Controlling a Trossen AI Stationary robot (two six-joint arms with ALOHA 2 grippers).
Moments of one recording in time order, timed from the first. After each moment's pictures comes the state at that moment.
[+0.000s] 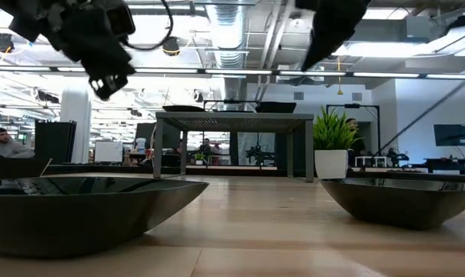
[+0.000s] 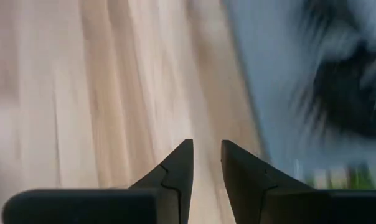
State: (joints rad) left arm -0.11 0.93 0.46 -0.05 0.19 -0.45; right arm 0.02 1.29 1.11 -0.67 0.32 0.04
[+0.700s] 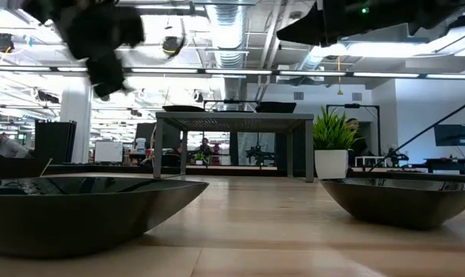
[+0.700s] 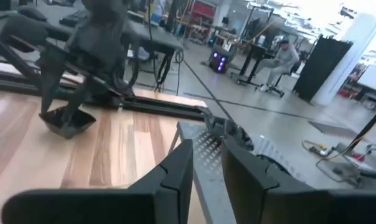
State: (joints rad) left arm -0.14 1.07 0.65 -0.39 0.13 -0.50; right arm 0.01 1.12 0.60 0.46 0.31 -0.29
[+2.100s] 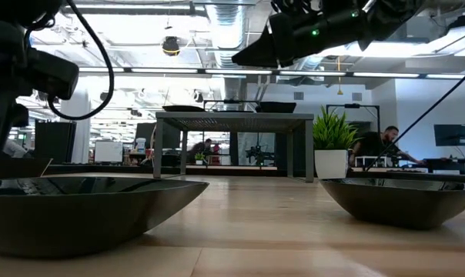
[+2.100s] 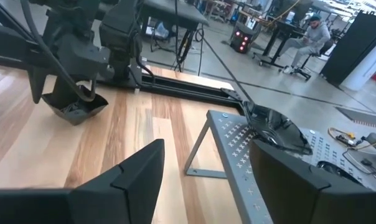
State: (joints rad) left arm -0.46 1.07 0.49 -0.60 0.05 -1.03; right arm -0.04 1.49 0.79 0.52 0.21 -0.27
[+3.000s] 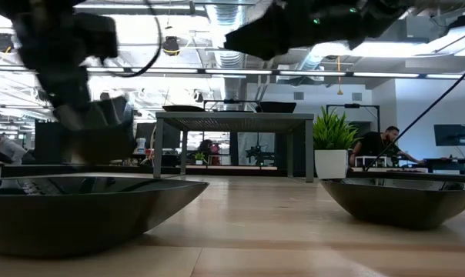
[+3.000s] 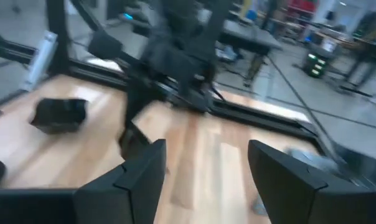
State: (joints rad) left arm -0.33 1.07 0.58 -0.39 -0.02 -0.68; right arm -0.02 1.53 0.85 0.50 -0.12 -0.27
